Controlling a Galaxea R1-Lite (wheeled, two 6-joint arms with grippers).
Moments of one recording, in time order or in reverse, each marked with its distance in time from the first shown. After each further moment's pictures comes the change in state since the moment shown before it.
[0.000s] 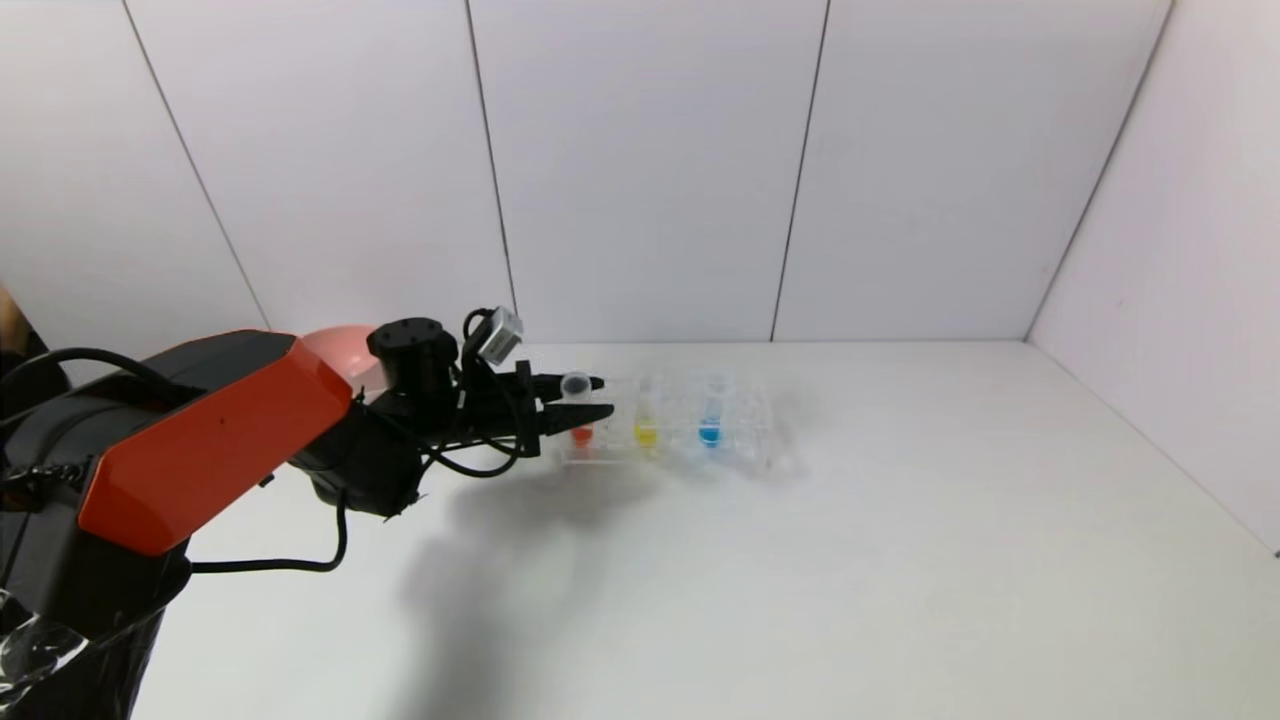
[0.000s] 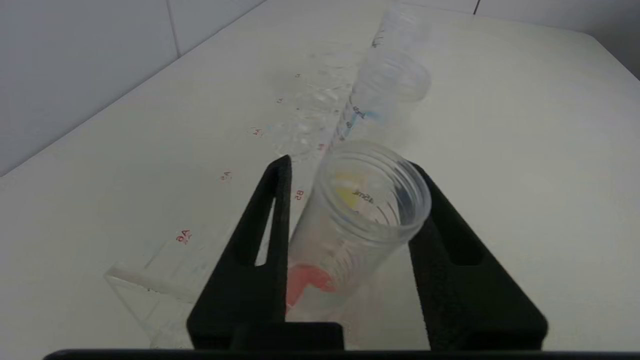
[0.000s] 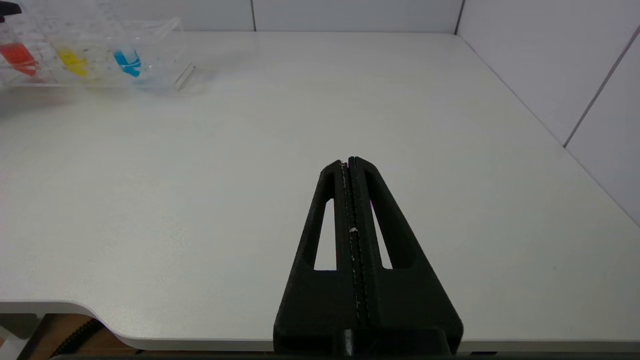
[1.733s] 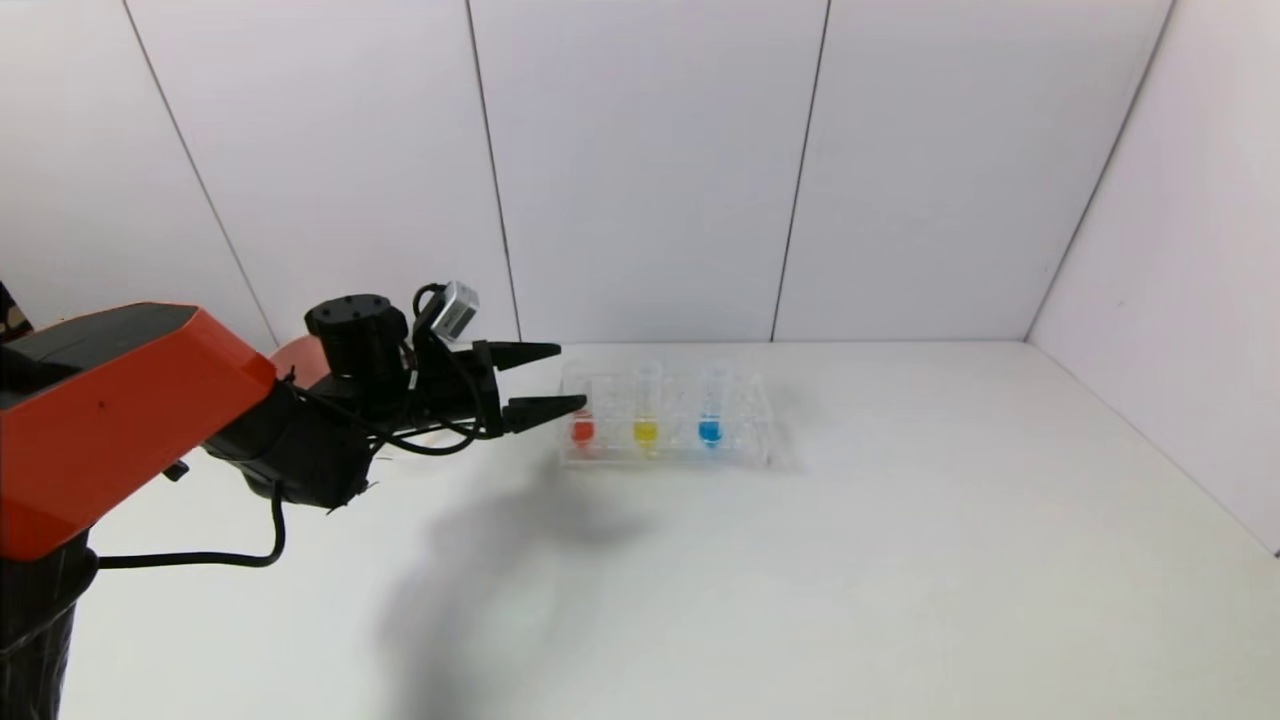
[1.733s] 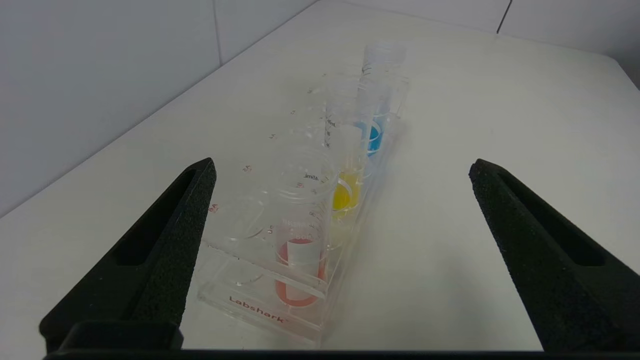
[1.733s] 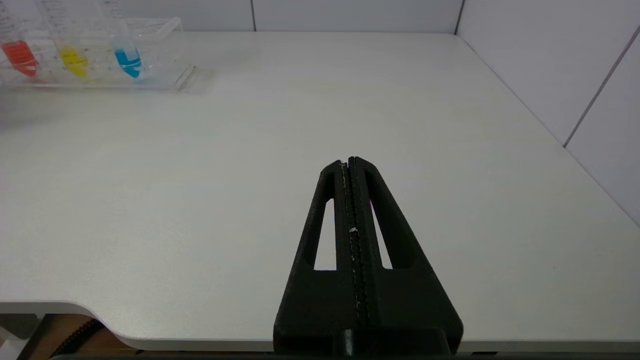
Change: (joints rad) left arm 0.058 -0.143 0.109 0.043 0.046 0.004; right arm 0.000 0.000 0.000 0.000 0.000 0.000
